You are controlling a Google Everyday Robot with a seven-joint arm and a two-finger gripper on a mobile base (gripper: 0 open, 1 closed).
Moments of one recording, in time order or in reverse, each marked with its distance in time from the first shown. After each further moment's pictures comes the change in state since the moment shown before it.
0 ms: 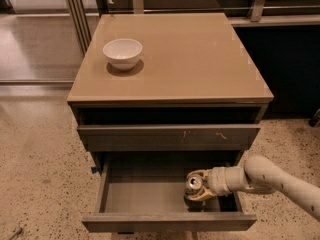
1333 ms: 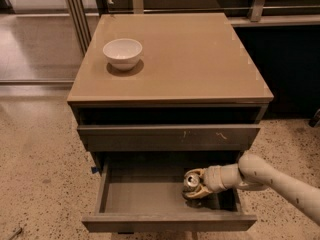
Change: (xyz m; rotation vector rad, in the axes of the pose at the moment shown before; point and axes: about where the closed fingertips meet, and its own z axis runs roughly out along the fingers) arm 0.030 -0.017 0.029 -0.018 -0.015 0.035
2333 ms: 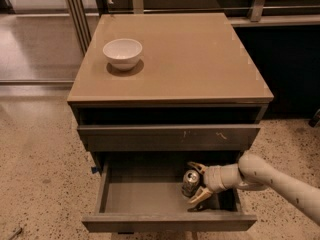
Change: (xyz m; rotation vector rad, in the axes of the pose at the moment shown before) arm 0.000 0.000 0.000 0.000 0.000 0.000
